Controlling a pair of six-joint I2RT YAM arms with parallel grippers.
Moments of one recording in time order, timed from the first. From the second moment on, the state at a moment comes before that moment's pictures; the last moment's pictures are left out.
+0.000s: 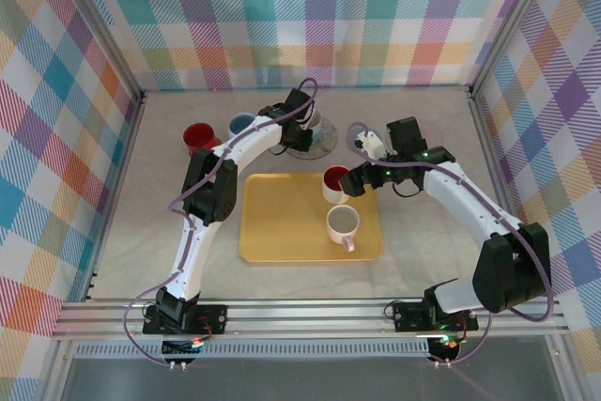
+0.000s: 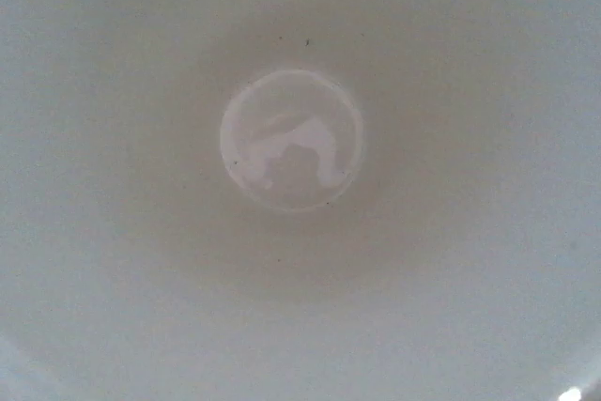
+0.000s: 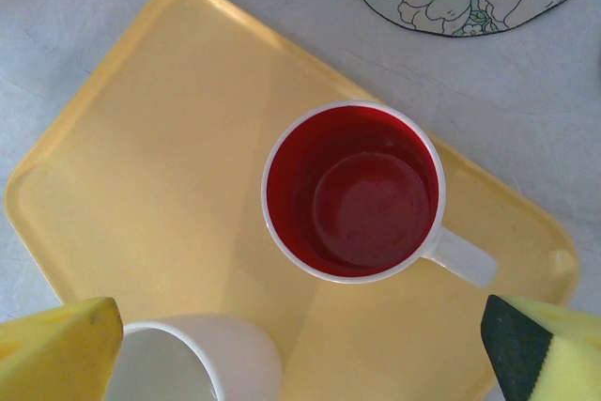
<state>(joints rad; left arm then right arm) -0.51 2.34 2.03 -0.73 -0.05 -0.11 0.34 1.40 1.09 -0.65 -0.47 -0.18</state>
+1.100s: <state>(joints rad) -0.51 2.08 1.96 -0.71 -0.07 -0.16 0.28 1.40 1.10 -0.66 -0.56 -0.10</state>
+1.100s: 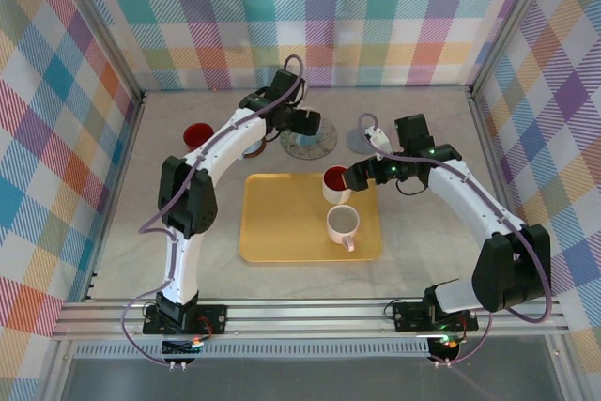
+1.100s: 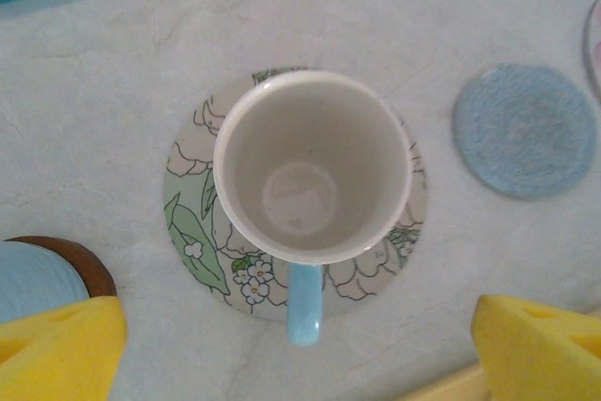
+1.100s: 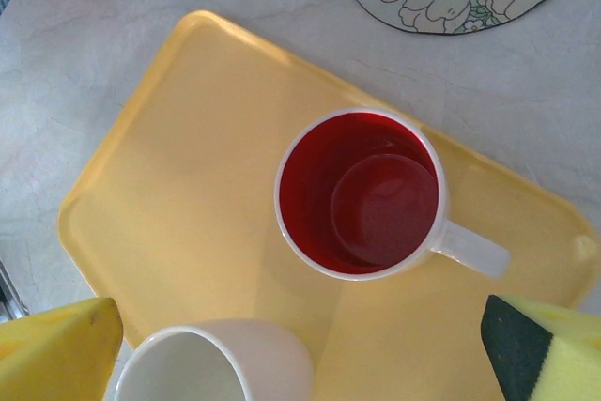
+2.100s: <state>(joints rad) -0.51 1.48 1.24 -0.59 0.16 -0.17 0.25 1.72 1.23 -0.56 -0.62 0.11</state>
